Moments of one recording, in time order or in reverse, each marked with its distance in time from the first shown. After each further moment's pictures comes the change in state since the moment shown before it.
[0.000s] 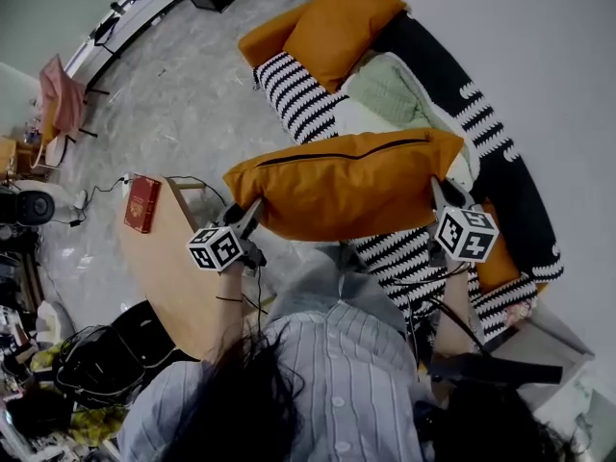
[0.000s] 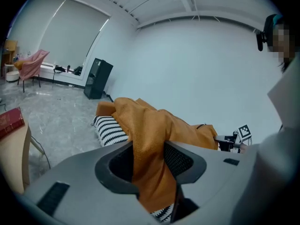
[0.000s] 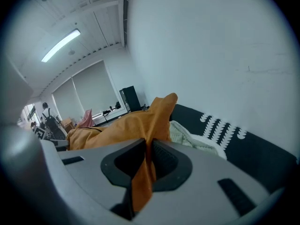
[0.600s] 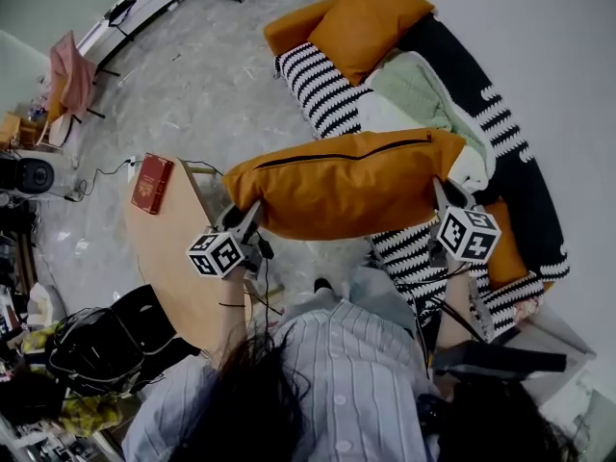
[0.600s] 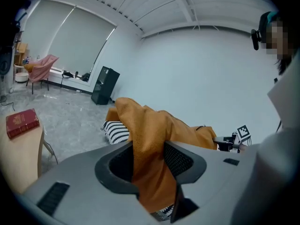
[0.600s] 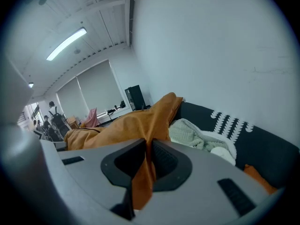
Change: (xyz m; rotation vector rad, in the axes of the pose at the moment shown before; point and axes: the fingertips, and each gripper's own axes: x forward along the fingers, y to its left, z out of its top) left arm -0.095 0.042 -0.006 -0.019 -0.084 0.040; right arm -0.009 0.085 -0.023 -0.022 0.006 0.037
